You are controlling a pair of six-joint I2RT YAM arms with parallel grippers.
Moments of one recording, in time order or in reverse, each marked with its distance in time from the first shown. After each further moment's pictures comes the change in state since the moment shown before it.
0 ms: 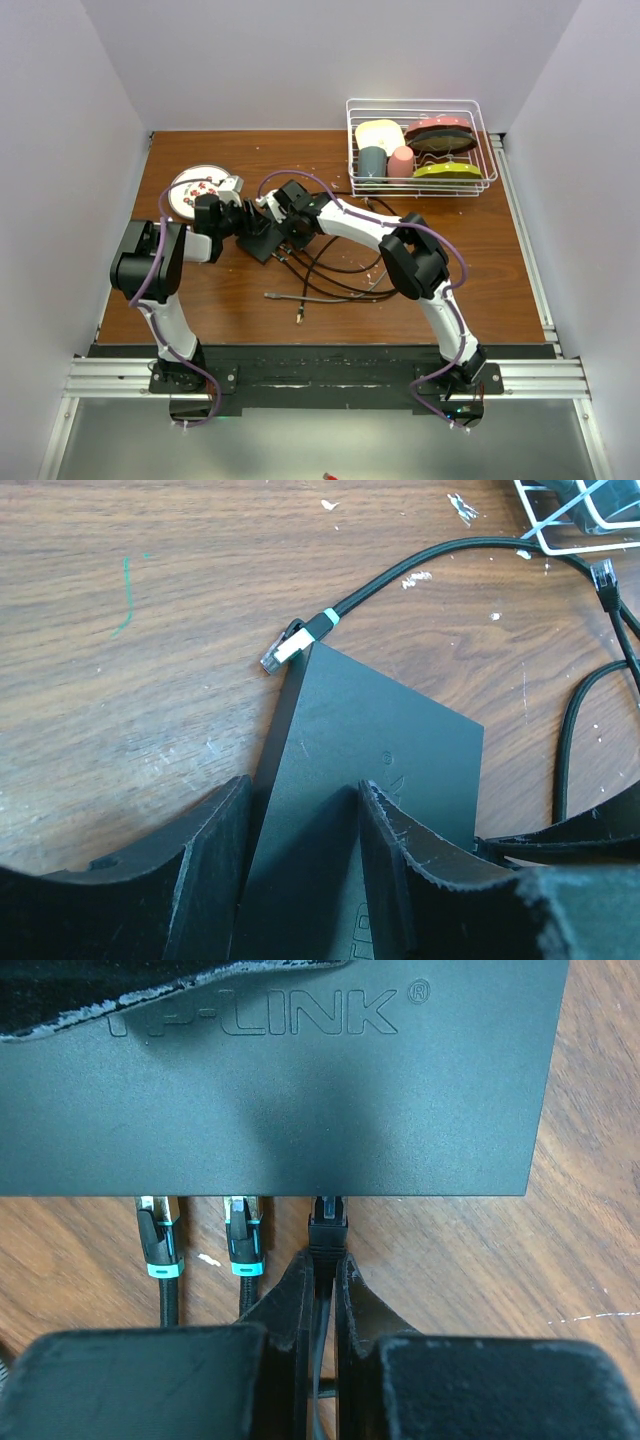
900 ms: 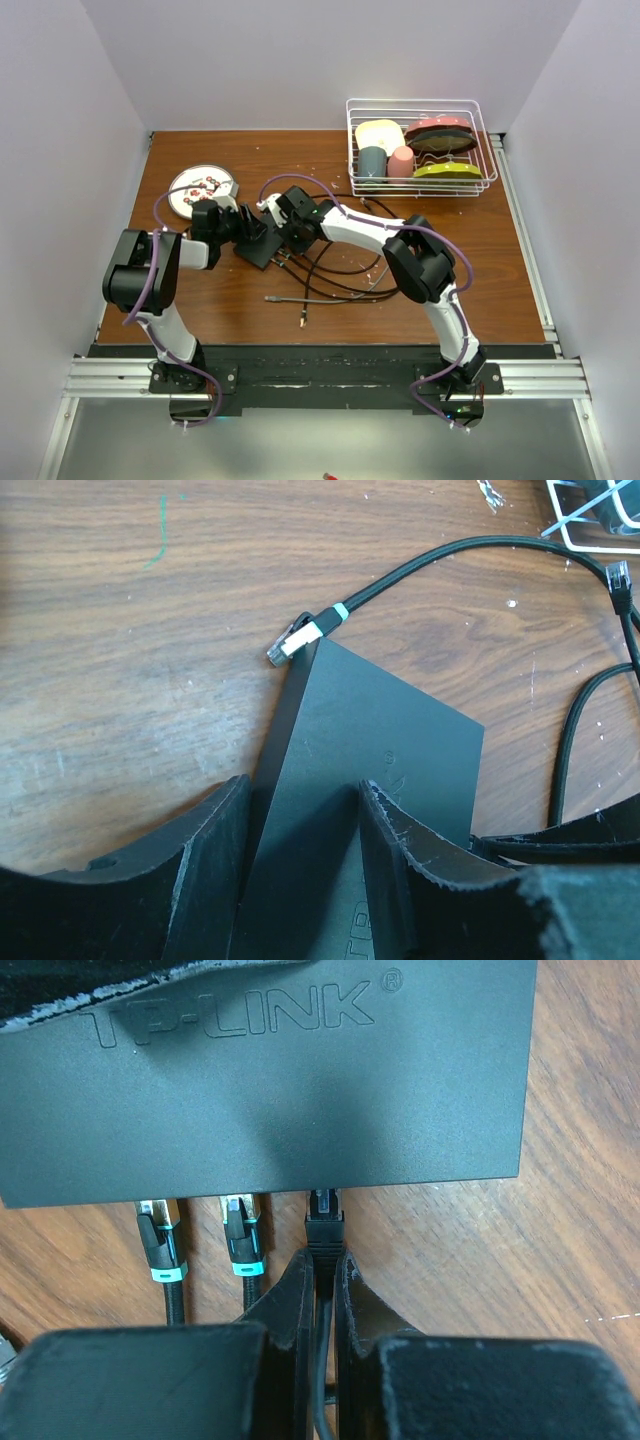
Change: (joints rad) left arm -0.001 -0.100 -0.074 -0.058 -0.084 -0.043; right arm 0.013 -0.060 -0.116 0.097 -0.021 0.015
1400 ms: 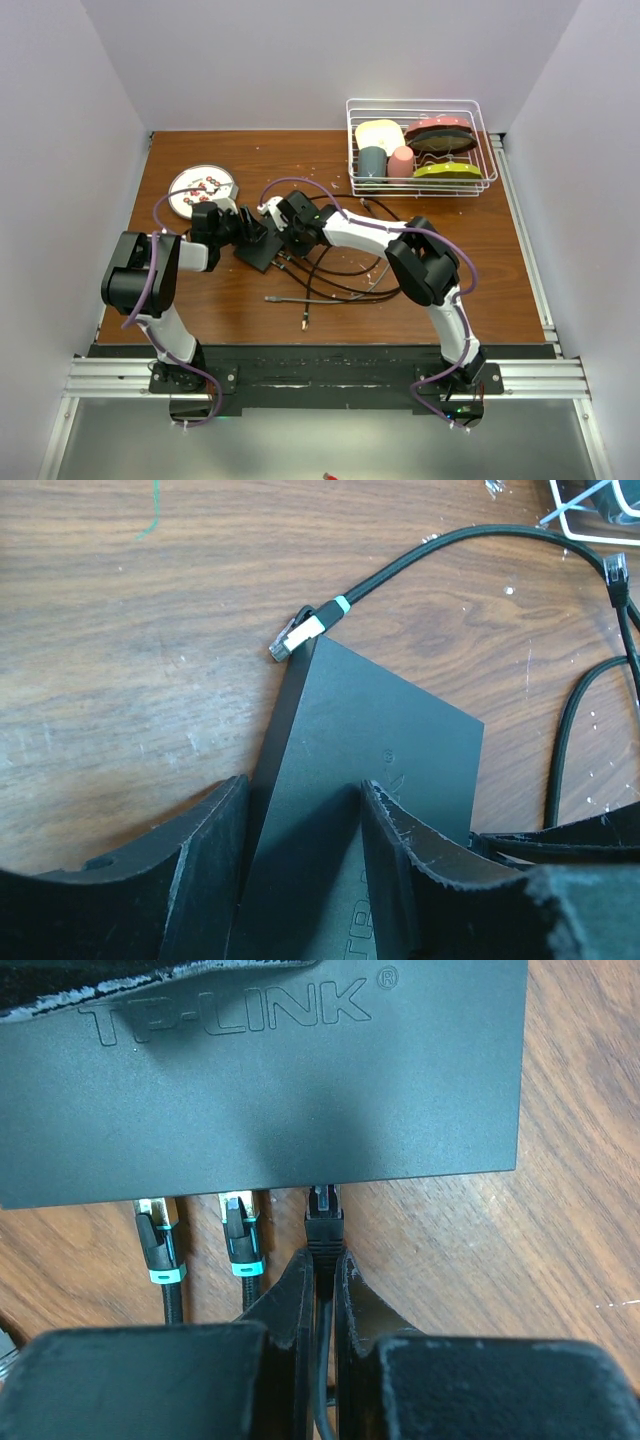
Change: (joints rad) left arm 0.000 -0.017 -0.021 -0.009 0.001 -0.014; right arm 0.013 -0.040 -0.077 0.056 0.020 0.000
